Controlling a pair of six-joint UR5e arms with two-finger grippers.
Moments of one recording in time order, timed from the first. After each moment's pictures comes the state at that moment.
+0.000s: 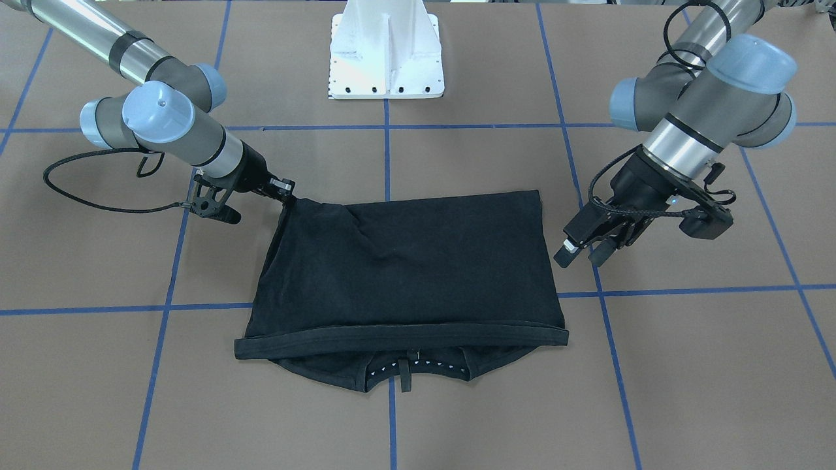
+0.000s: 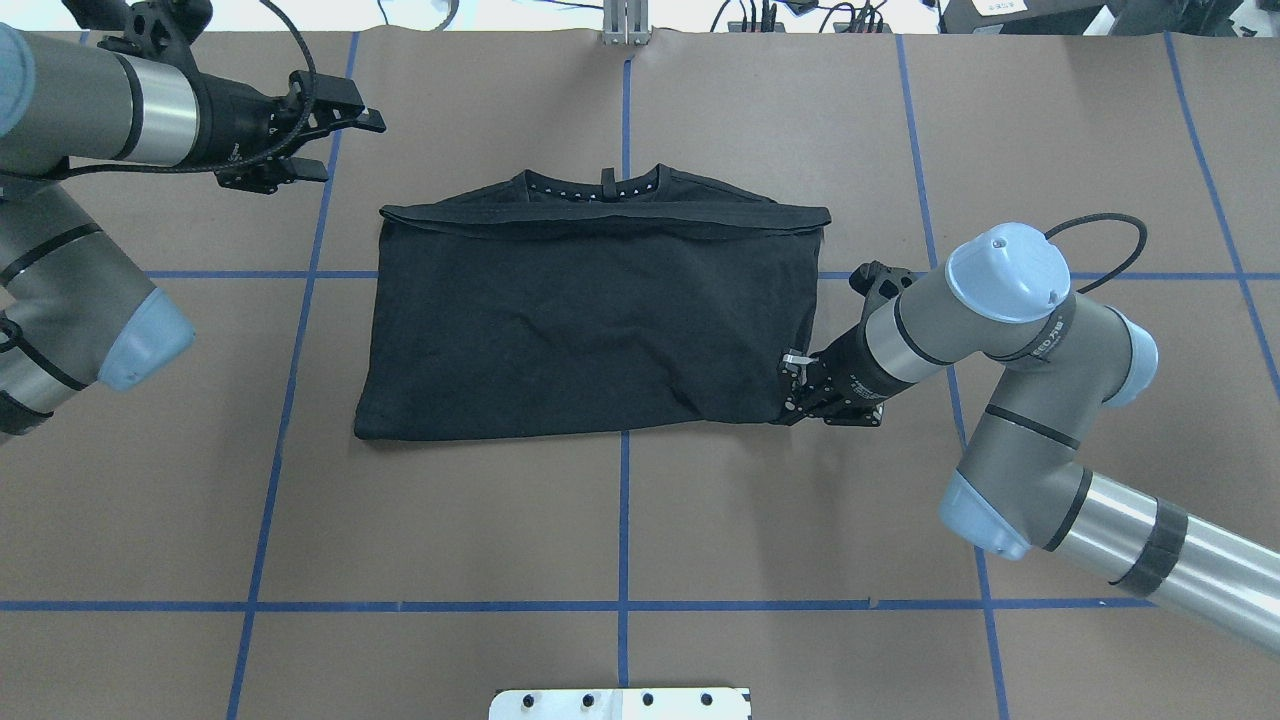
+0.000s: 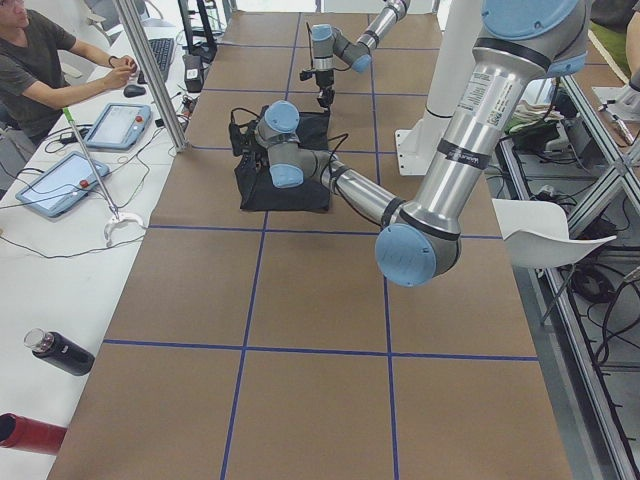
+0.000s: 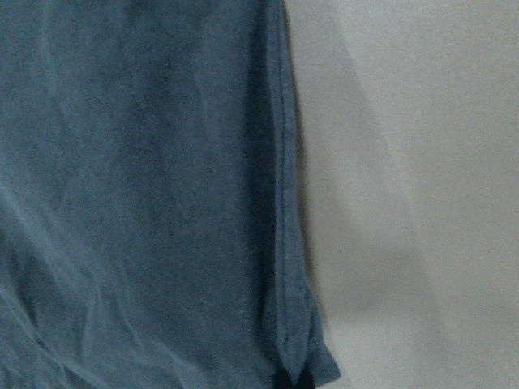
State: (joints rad) left arm -0.94 -1.97 -1.62 -2.44 -2.02 -1.57; right arm 0.63 -1.24 1.64 -0.93 2.22 1.69
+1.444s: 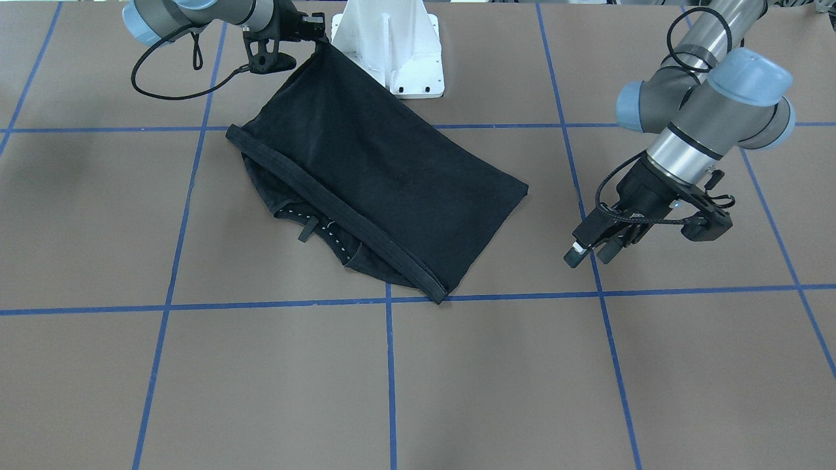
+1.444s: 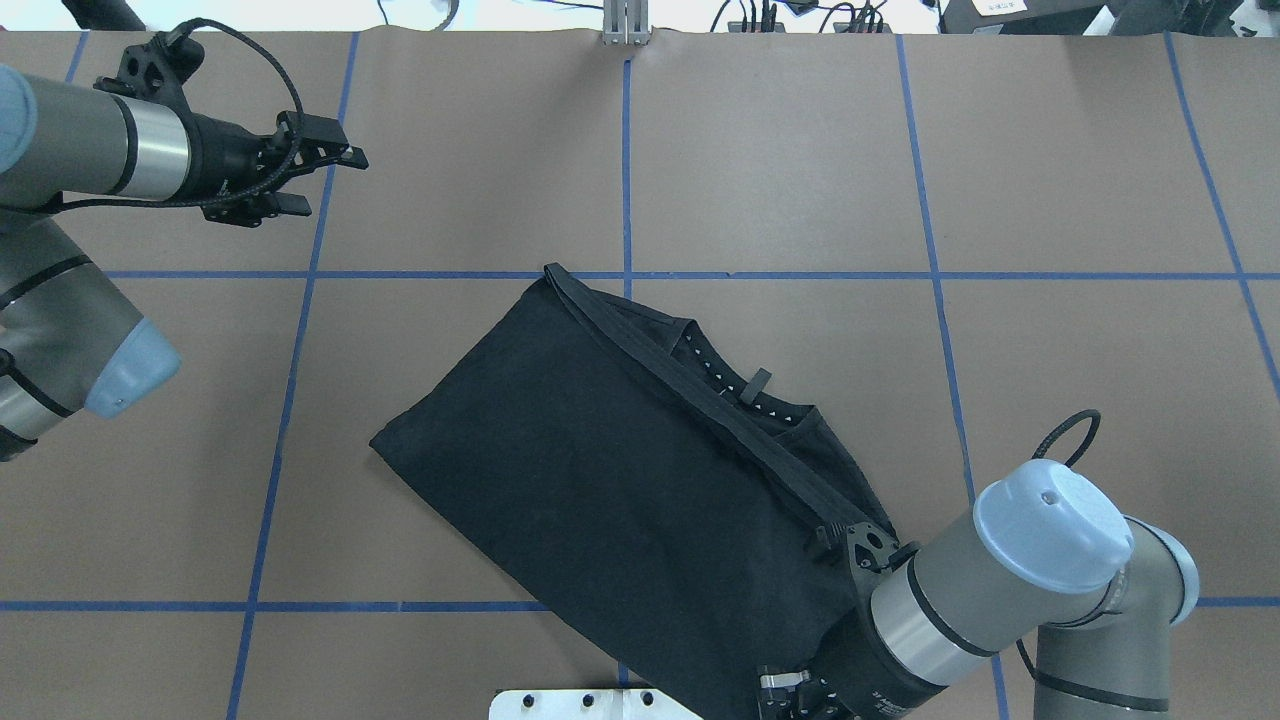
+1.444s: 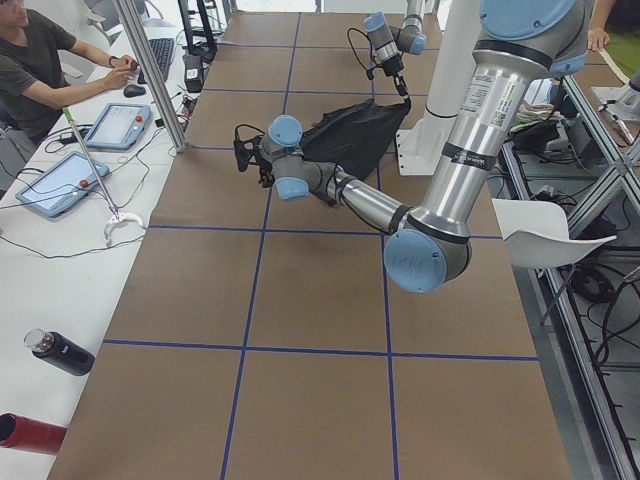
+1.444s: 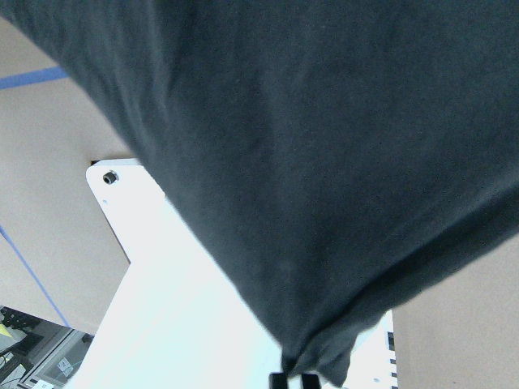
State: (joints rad) left arm -0.92 -1.92 -1.62 -2.45 -2.02 -1.57; right arm 0.24 -1.43 2.06 -0.91 2.30 1.75
